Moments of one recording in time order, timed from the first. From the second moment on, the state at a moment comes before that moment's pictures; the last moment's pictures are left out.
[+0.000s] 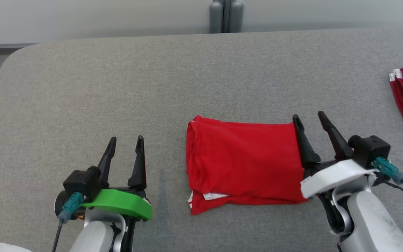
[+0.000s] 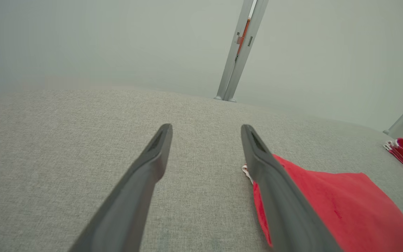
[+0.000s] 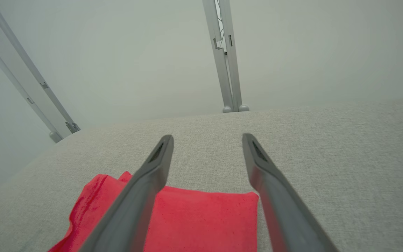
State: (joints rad) left arm -0.20 0.16 -0.38 0.22 -0.53 0.09 -0.26; right arm -0.24 -0.10 0.14 0.22 0.32 0.13 -0.17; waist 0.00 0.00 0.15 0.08
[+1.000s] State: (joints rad) left arm -0.07 0.06 -0.14 0.23 -0.33 -0.01 -0.26; right arm -0.08 -0.05 0.02 0.18 0.19 0.13 -0.26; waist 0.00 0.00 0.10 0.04
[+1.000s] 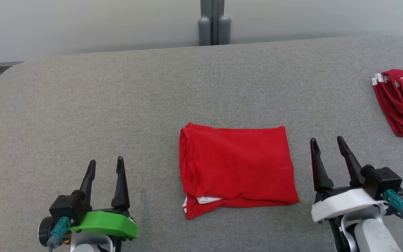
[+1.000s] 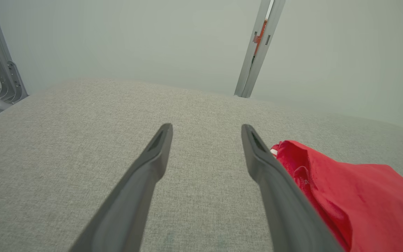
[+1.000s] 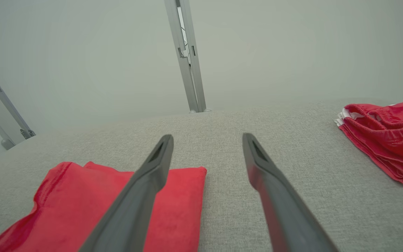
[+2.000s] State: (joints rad) left arm -0.12 0.05 -0.14 0.22 -0.33 0.00 -0.26; right arm -0.23 -0.11 -0.01 0.33 0.42 0.13 0.33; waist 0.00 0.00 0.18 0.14
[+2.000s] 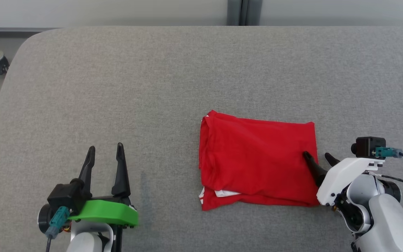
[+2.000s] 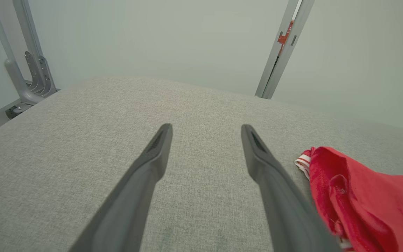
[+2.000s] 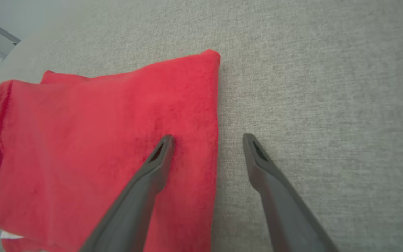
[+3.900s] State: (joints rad) left arm -0.18 0.07 -0.20 0.20 -0.25 -0.03 -0.26; right arm -0.70 -0.31 -0.09 0.49 0.27 0.13 0.11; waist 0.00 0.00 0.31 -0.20
